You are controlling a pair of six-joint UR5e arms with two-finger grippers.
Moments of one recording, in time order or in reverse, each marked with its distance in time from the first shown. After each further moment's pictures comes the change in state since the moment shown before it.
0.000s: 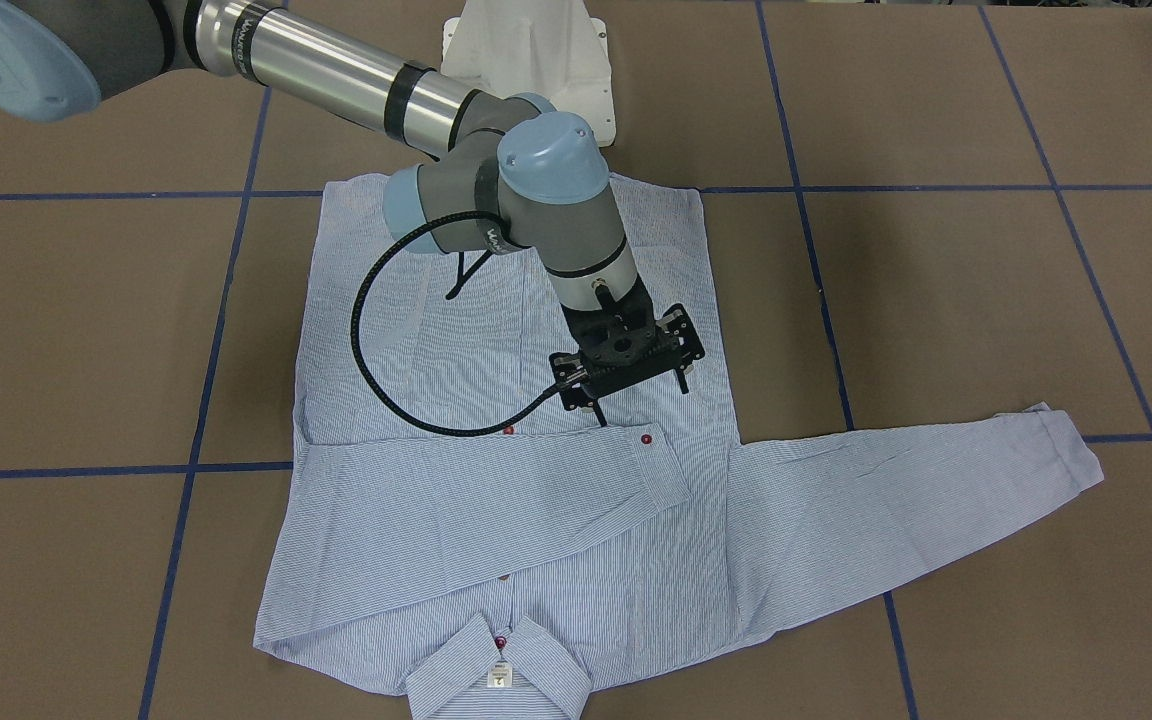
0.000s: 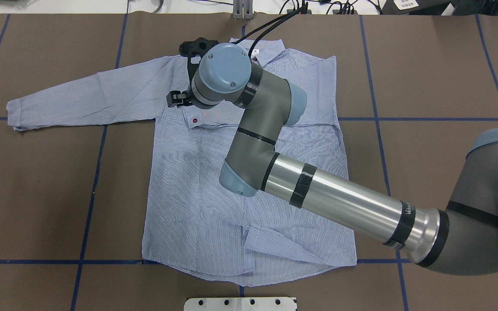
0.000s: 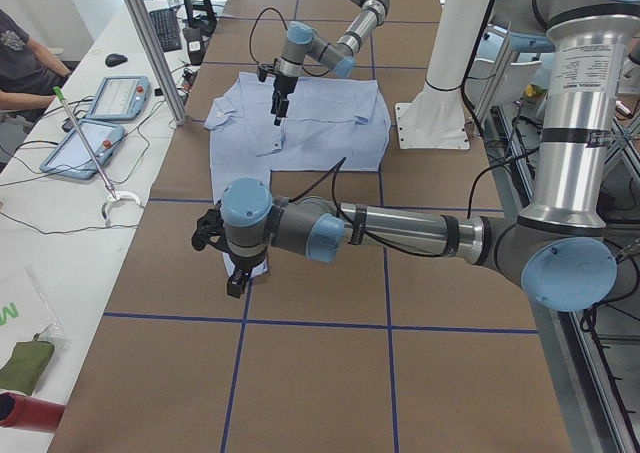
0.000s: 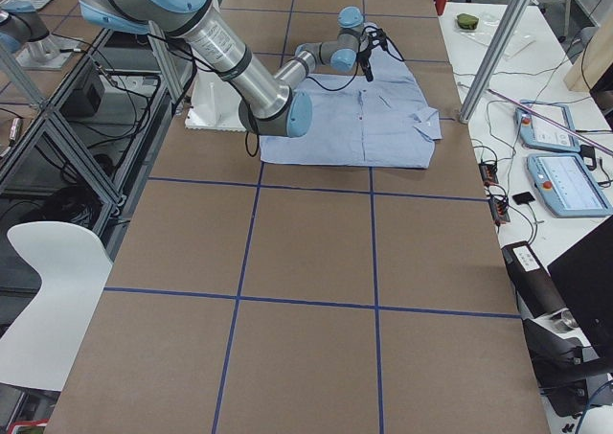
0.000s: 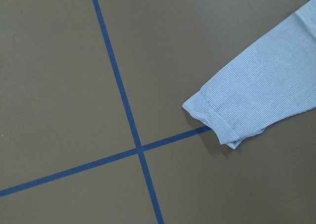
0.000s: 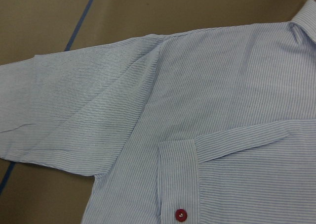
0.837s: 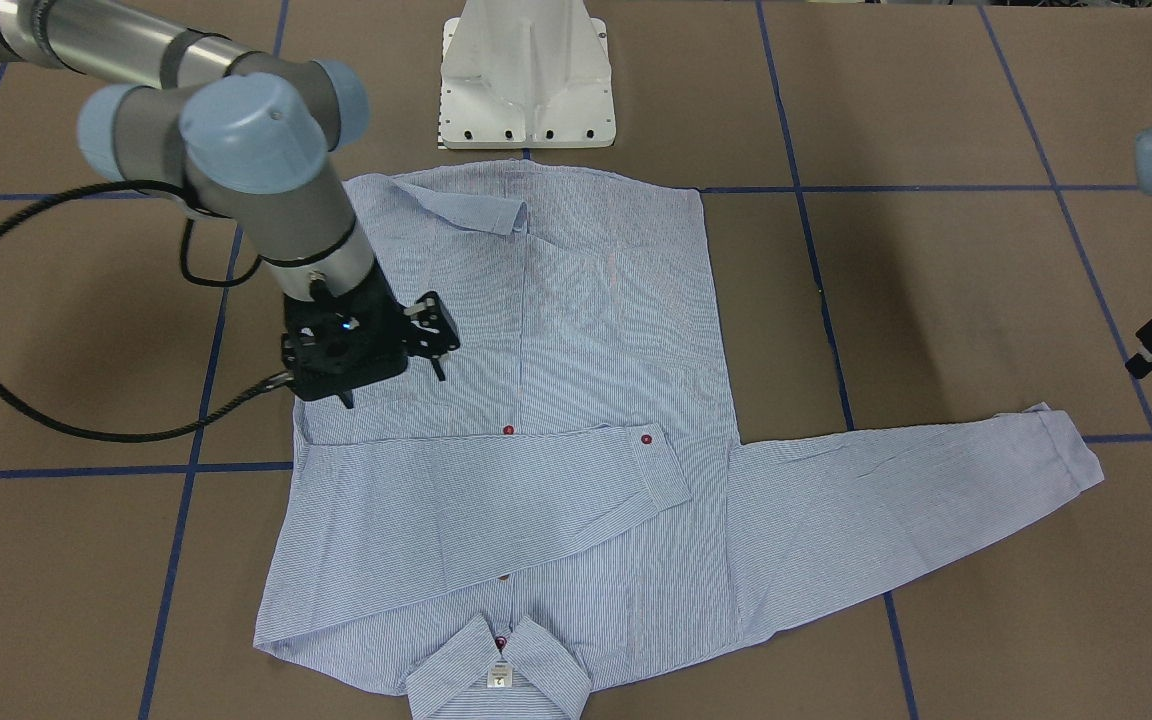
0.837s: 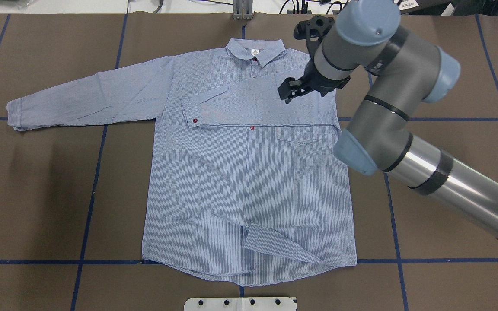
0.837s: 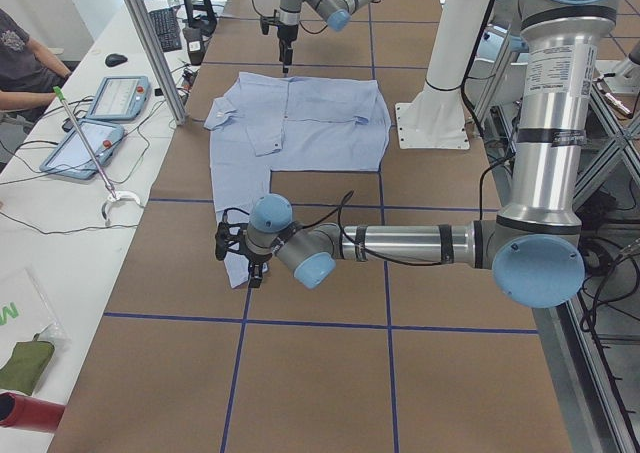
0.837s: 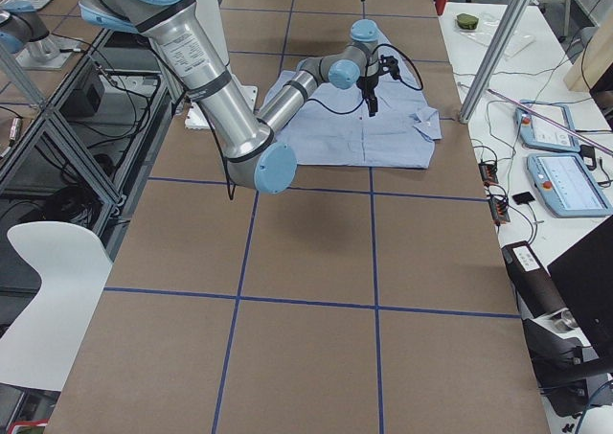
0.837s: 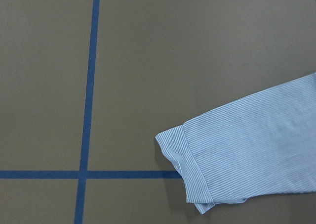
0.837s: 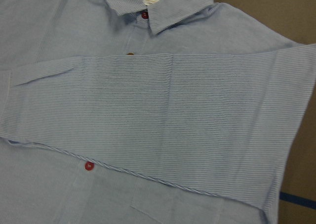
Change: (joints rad) left arm 0.304 0.007 0.211 -0.667 0.201 -0.892; right arm 0.219 -0.416 0.546 -0.420 0.247 -0.269
